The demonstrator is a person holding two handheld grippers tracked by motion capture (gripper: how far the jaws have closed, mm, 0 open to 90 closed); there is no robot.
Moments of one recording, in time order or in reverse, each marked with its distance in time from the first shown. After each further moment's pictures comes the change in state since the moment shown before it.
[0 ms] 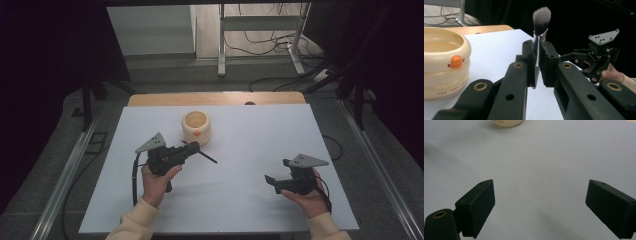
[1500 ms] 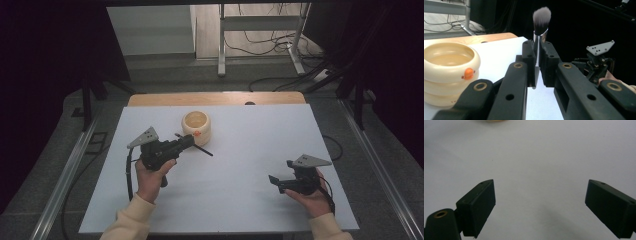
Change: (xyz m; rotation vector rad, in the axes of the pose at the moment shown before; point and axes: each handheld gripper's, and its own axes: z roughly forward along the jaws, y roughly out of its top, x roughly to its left) left arm 0.004 0.021 -0.012 -0.034 0.026 0.016; right arm -0.010 -0.008 0.000 0.021 -0.017 0.021
